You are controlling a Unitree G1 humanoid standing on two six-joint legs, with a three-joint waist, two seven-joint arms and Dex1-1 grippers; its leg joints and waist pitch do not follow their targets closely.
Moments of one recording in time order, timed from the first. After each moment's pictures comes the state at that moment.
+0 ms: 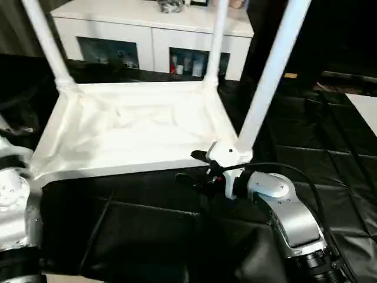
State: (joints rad) left arm -0.23 0.20 0.35 0.22 -0.17 -0.24 -0.15; right arm -0.23 -0.46 0.19 -0.12 0.25 0.39 0.82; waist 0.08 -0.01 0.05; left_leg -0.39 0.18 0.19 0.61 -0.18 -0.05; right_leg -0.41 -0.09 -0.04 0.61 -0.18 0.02
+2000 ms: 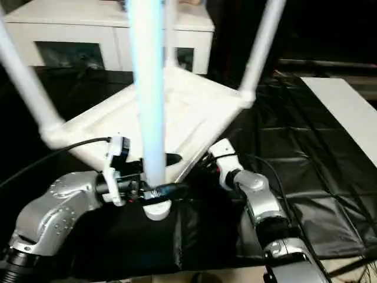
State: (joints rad) left arm -0.26 0.27 -0.19 -0.16 -0.53 0.50 -0.99; right arm -0.49 -0.22 0.14 0.72 0.01 0.07 0.58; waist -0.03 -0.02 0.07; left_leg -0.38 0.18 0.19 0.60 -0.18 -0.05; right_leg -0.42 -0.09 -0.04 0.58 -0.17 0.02
